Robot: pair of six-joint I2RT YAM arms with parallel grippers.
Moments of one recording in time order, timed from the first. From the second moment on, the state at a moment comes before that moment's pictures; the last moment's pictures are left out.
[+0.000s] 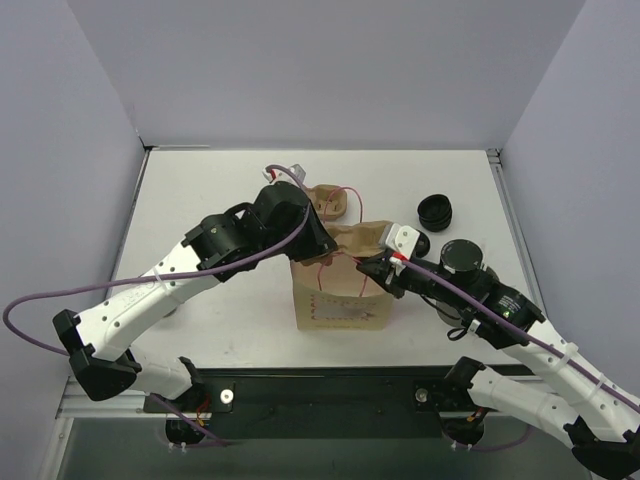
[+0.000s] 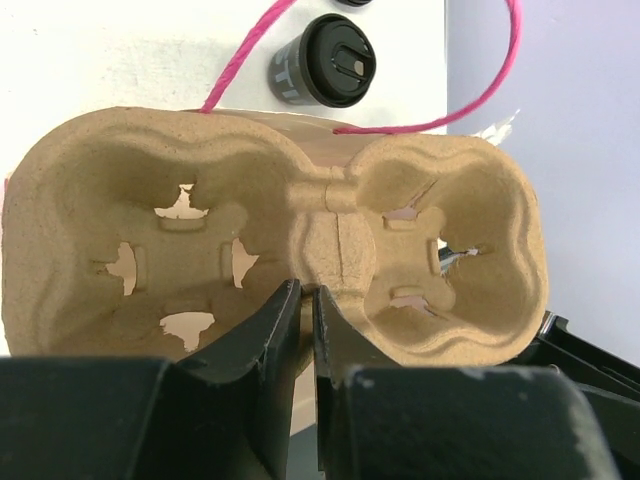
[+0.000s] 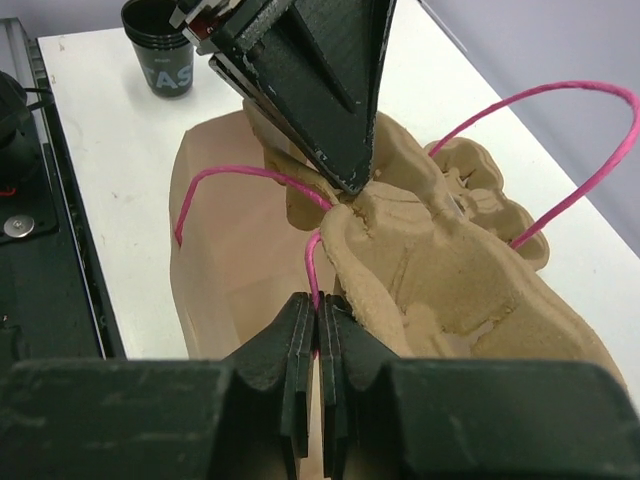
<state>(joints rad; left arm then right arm) -0.96 1.38 1.59 -0.84 -0.15 -1.05 0.81 0.77 0.91 -0.35 -0.24 -0.27</state>
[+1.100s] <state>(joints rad) -1.02 1.38 1.50 -0.89 -0.23 -1.05 0.81 0.66 0.88 -0.49 -0.38 -0.24</state>
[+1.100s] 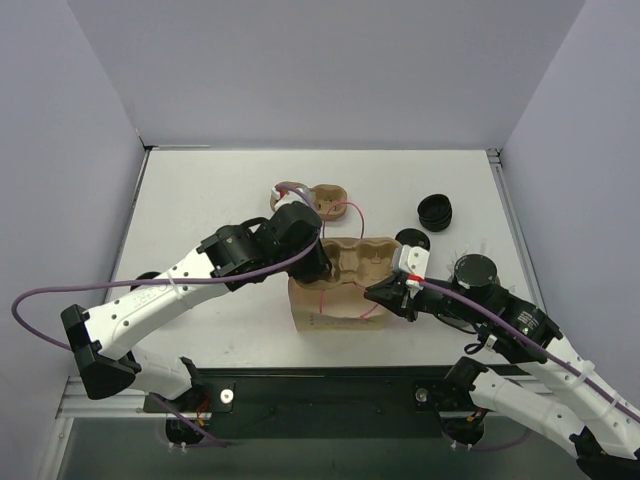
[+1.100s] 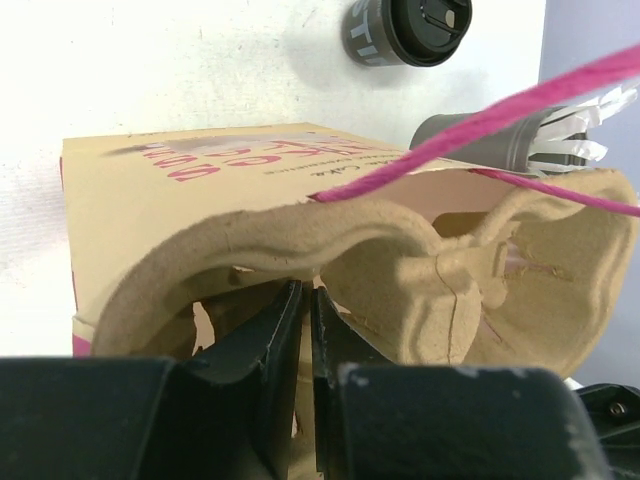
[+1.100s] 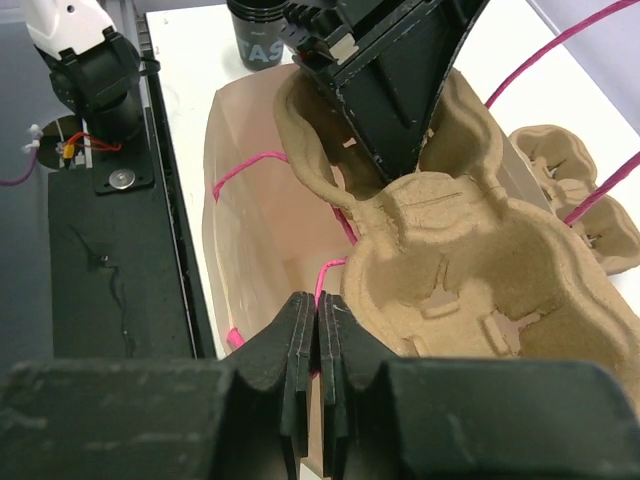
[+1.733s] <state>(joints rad) -1.04 1.41 1.52 -0.97 -0.28 -1.03 0.81 0.65 0.88 -0.50 -0.31 -0.26</state>
